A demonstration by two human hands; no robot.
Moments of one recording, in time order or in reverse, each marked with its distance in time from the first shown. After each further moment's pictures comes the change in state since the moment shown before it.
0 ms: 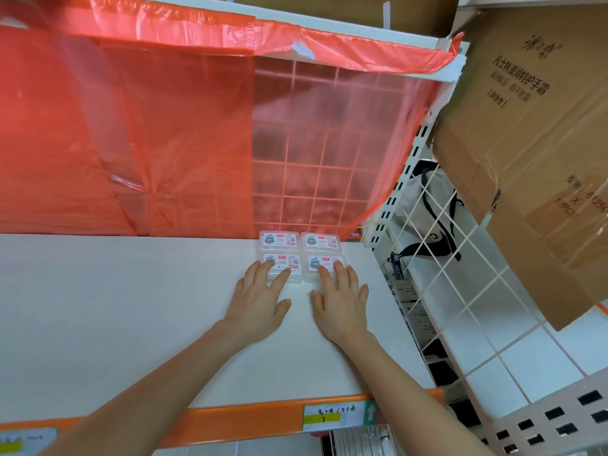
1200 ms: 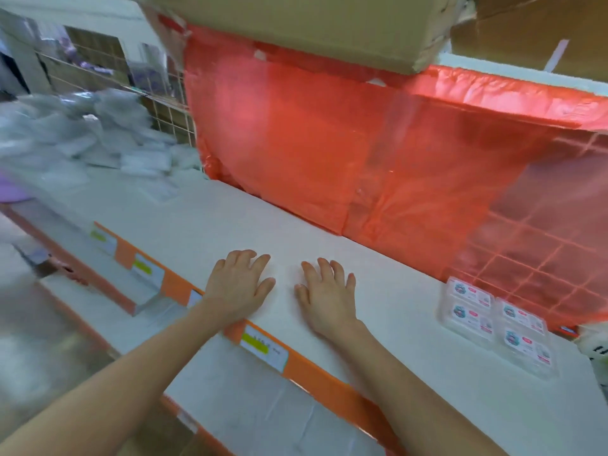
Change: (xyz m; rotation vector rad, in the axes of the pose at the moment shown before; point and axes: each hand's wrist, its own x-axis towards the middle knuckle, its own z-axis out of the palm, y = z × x) left_hand -0.197 -0.209 -0.091 0.161 0.121 -0.644; right_hand -0.031 -0.287 0.031 -0.028 -0.191 -0.703
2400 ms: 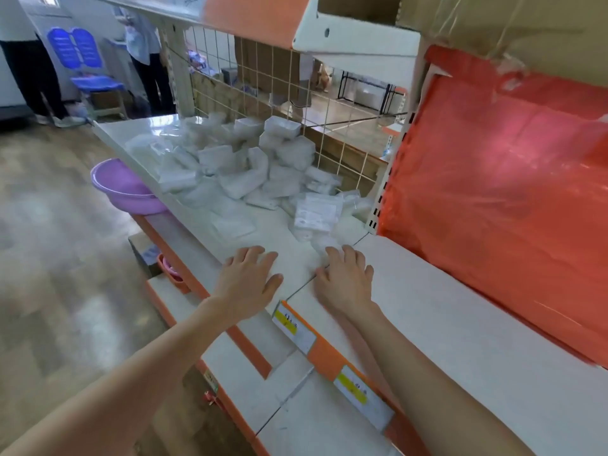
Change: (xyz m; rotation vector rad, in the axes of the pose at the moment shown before) left_hand 0.072 -0.376 -0.012 -0.074 0.026 -0.216; right_hand 0.265 -0.307 0.062 0.097 0.013 -0.065
